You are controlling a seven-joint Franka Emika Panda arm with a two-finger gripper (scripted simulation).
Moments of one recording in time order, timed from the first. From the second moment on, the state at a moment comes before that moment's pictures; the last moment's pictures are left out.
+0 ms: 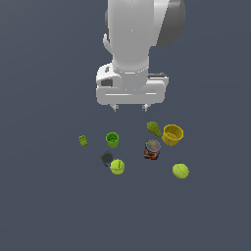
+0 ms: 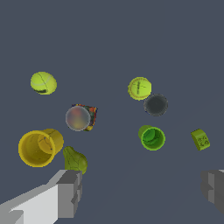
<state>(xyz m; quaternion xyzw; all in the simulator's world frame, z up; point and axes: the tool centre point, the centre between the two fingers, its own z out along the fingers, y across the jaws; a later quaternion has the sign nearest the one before) -0.013 0.017 0.301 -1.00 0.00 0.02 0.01</state>
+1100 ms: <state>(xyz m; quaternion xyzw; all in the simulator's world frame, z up) -0.004 0.006 0.290 -1.00 -0.03 0.02 0.01</state>
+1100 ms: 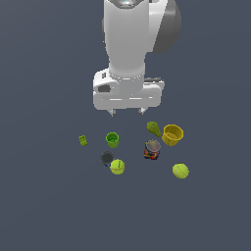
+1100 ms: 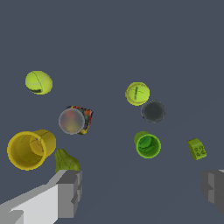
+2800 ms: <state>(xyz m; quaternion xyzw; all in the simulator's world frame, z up) -0.055 -0.217 0.083 -0.98 -0.20 0.00 0.00</state>
